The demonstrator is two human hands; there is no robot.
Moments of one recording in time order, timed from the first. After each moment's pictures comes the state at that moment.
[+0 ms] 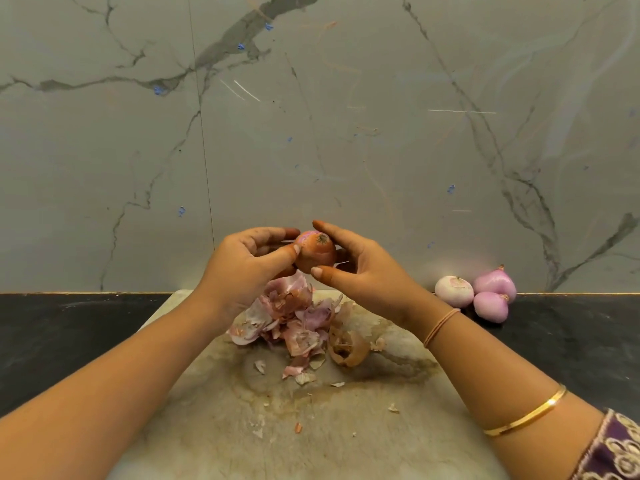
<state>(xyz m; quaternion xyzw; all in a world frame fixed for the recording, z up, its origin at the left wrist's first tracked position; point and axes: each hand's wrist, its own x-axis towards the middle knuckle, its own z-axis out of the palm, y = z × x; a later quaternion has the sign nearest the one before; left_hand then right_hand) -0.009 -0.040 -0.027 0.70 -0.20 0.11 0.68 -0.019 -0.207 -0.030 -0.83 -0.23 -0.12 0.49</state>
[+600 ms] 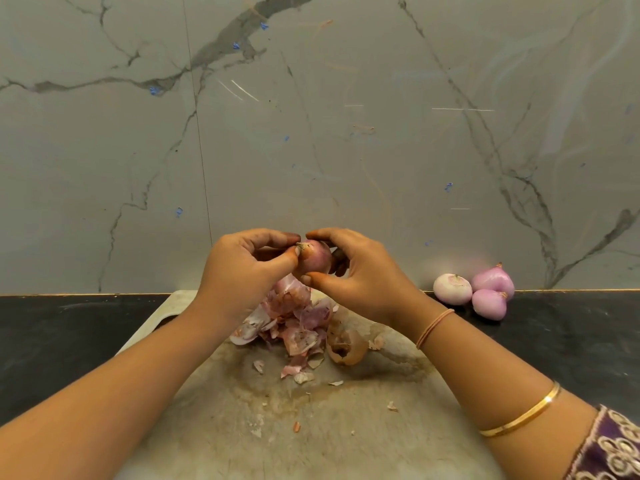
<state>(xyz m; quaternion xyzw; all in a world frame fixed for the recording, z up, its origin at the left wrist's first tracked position) -0.009 -0.042 -0.032 0.74 -0.21 0.23 0.60 -0.019 -0.206 -0.032 -0.86 -0.26 -0.24 0.36</state>
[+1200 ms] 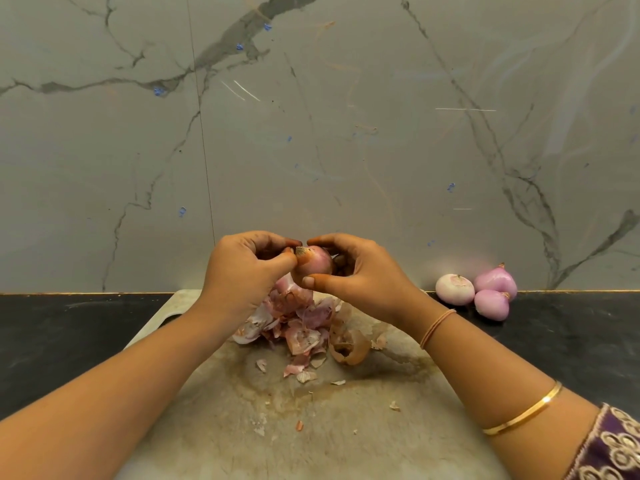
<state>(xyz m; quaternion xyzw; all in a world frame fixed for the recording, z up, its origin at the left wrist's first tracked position) -0.009 -0.043 -0.032 0.75 -0.18 0.24 0.59 -0.018 -0.205 -0.034 -0.84 -0.22 -0.16 0.48</state>
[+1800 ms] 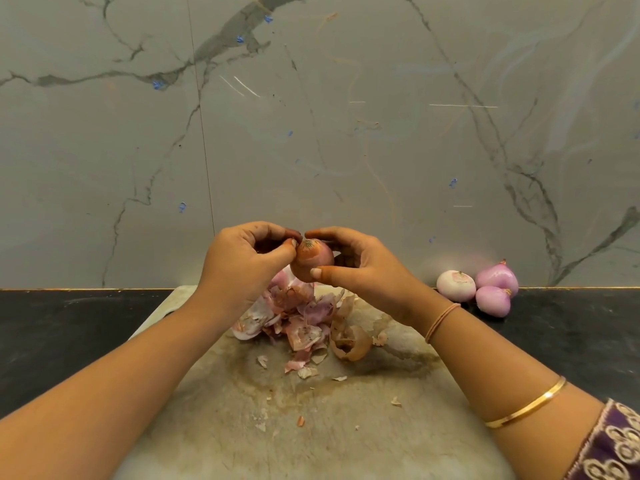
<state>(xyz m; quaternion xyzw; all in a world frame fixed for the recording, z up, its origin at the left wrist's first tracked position) -0.009 -0.040 -0.030 0.75 -0.20 0.25 0.58 -0.021 -0.209 -0.029 -0.80 -0.24 -0.08 0.55</state>
